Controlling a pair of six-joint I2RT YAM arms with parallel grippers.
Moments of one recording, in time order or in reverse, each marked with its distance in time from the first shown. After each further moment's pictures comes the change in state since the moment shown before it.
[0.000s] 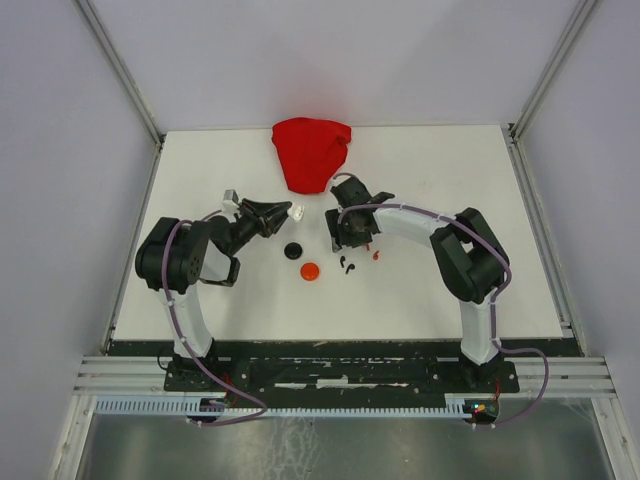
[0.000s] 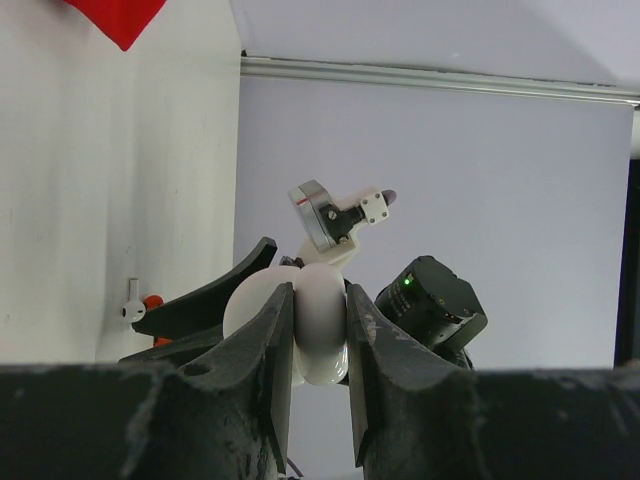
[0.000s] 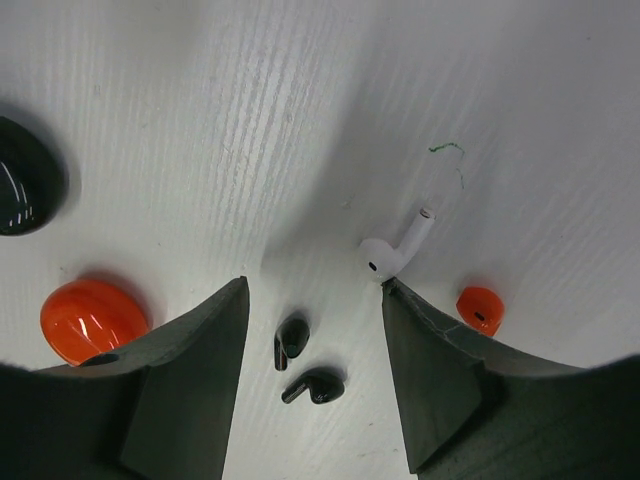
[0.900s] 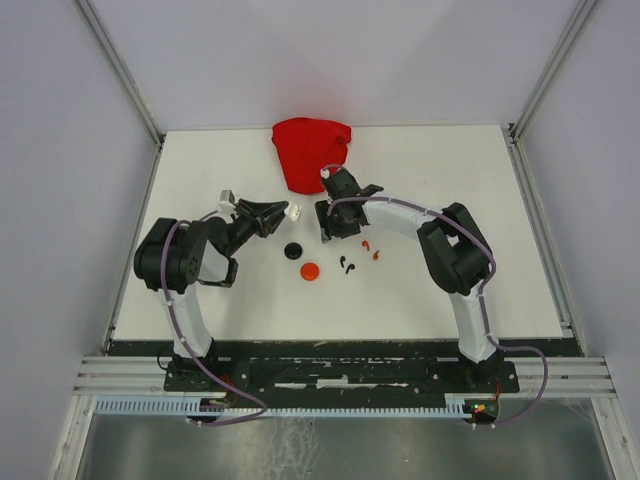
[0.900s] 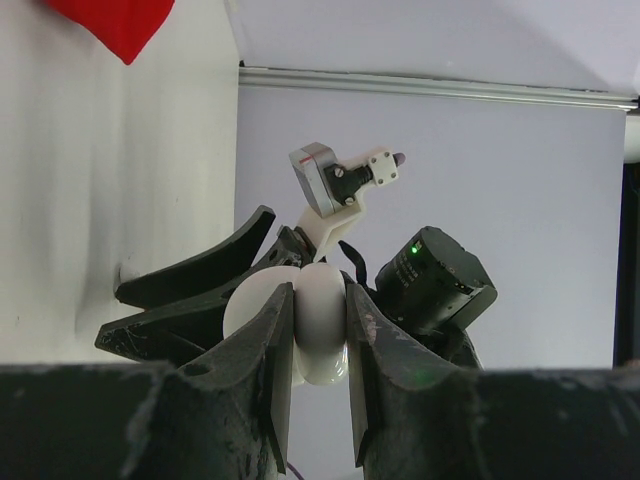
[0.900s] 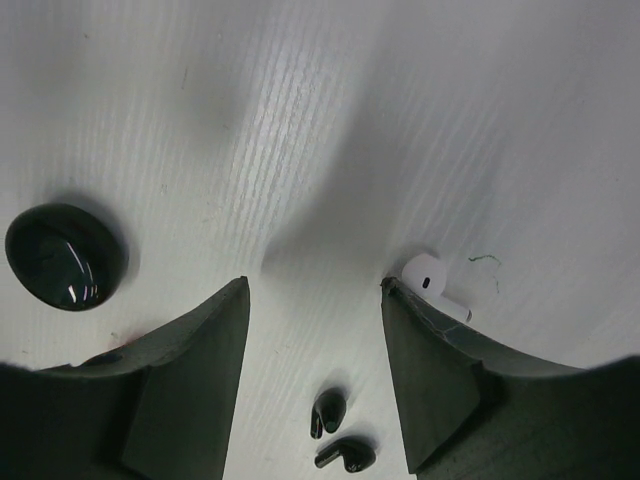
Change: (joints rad) left arm 0.021 -0.001 -0.011 0.021 0.001 0.000; right arm 0.011 0.113 0.159 -0.002 -0.009 0.000
